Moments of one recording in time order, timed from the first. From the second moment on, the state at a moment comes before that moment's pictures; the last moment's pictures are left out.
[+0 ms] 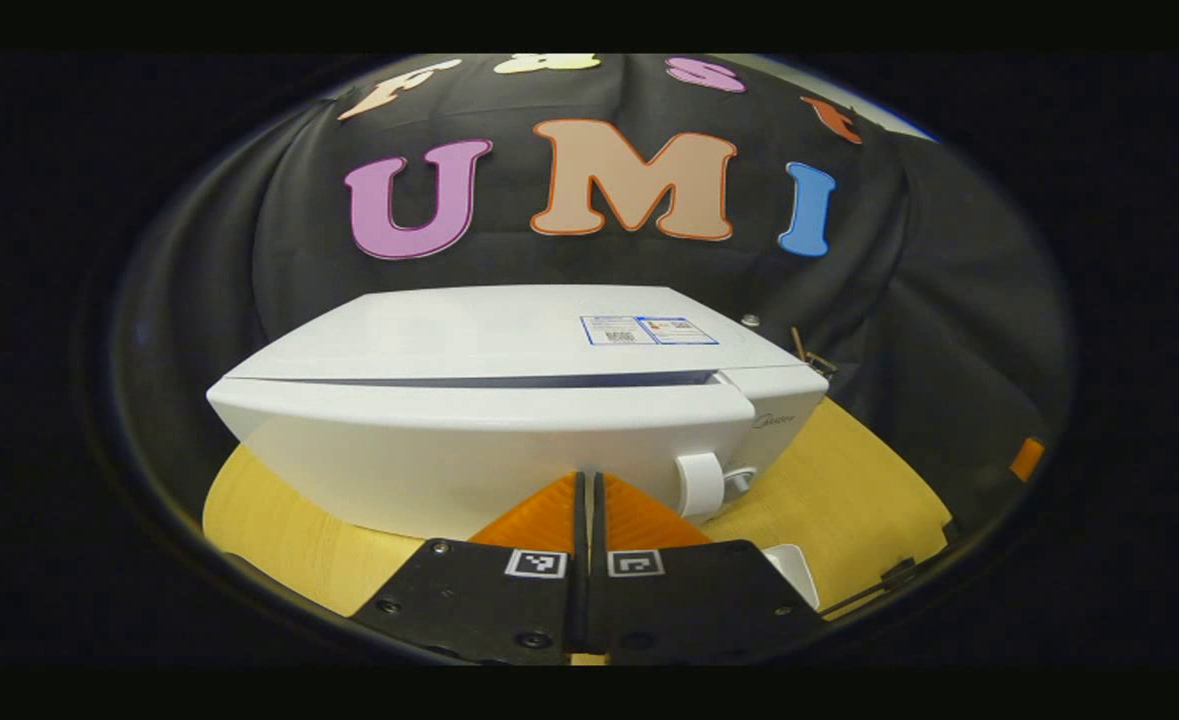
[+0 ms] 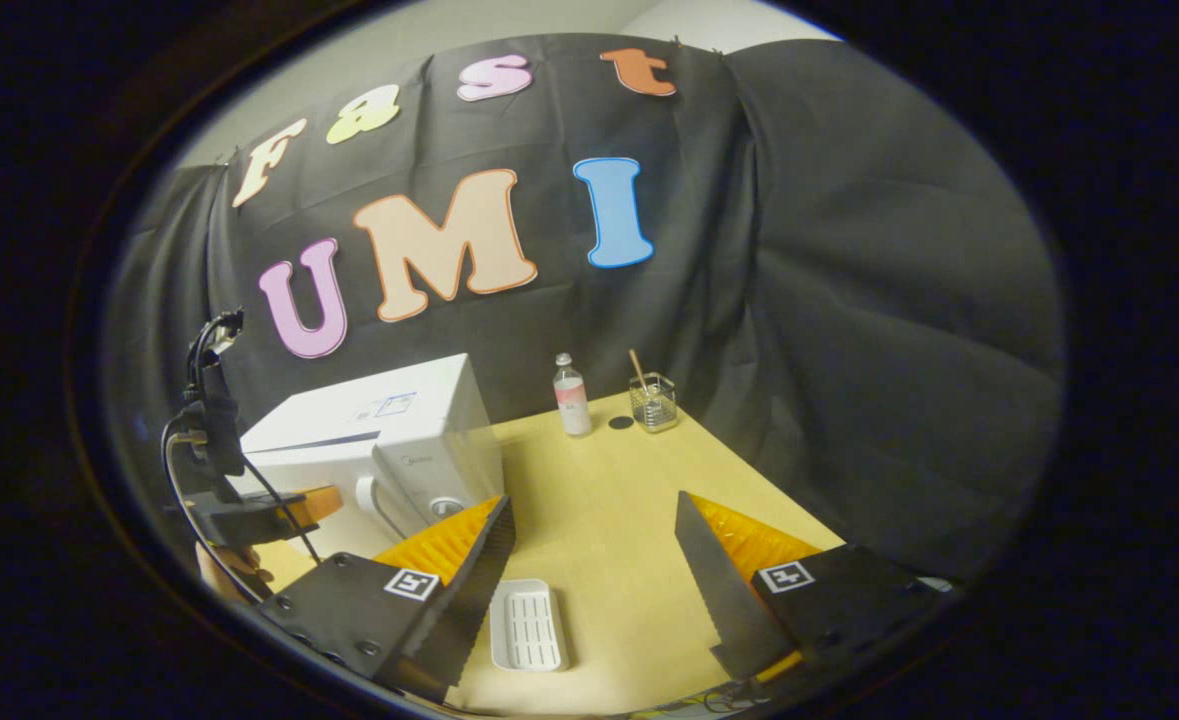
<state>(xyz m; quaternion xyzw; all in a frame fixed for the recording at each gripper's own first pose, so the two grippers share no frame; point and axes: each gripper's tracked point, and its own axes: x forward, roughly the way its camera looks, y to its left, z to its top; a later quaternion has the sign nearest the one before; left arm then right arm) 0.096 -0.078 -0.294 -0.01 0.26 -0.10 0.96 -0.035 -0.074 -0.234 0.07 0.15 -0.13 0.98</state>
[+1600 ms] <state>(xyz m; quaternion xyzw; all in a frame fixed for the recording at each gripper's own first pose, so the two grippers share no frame) 0.101 -0.089 -0.312 -0.09 0.30 -0.09 0.95 -0.042 -0.067 -0.234 0.05 0.17 -0.11 0.98</state>
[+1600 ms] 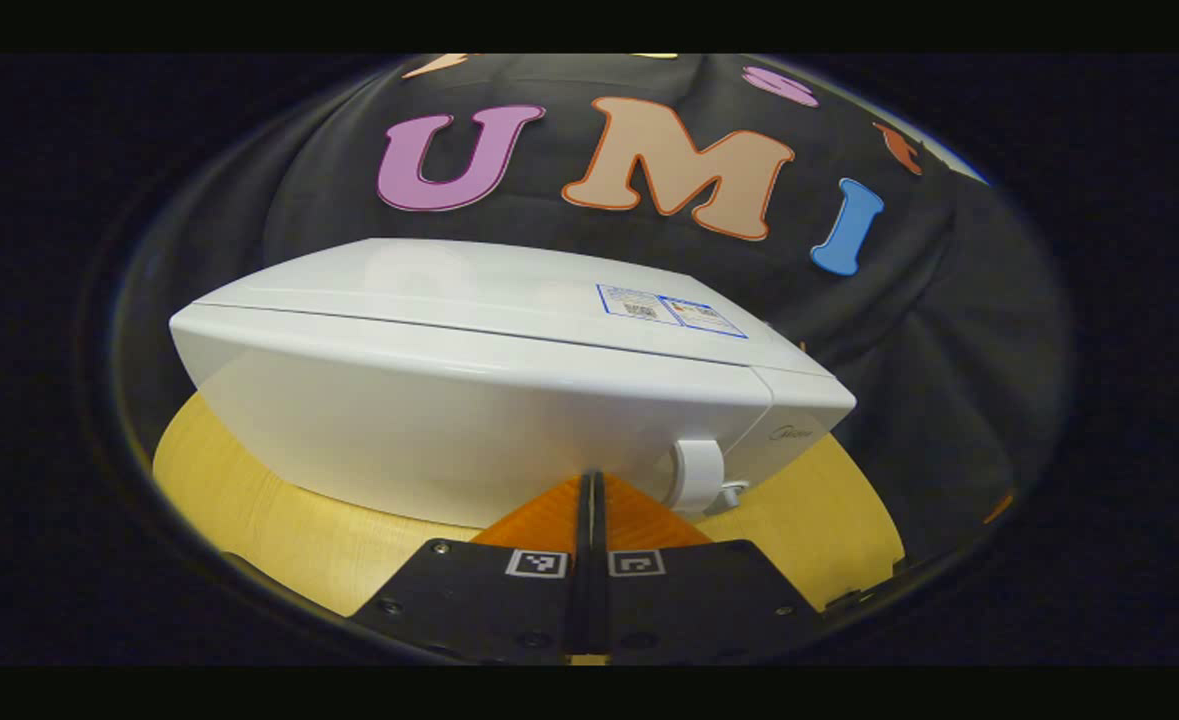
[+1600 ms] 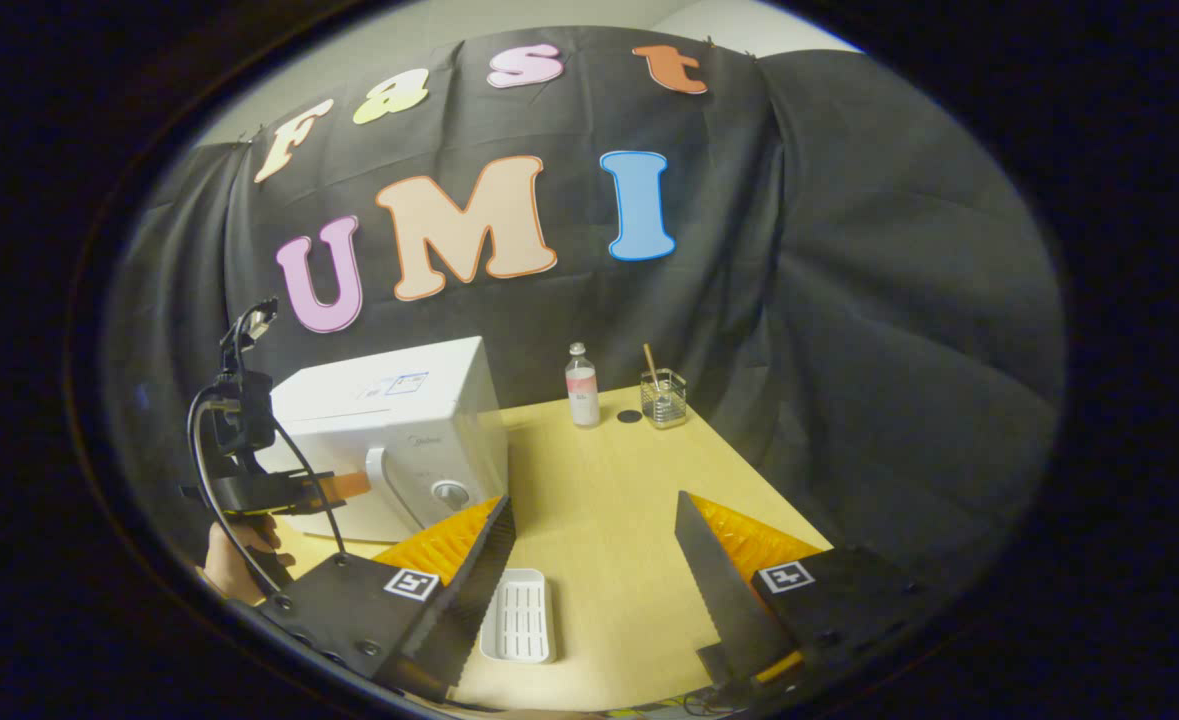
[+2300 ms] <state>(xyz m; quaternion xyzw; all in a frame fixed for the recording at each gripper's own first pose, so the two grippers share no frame) 0.061 0.000 -0.169 0.00 0.13 0.01 0.99 -0.015 -0.041 -0.188 0.04 0.13 -0.06 0.99</state>
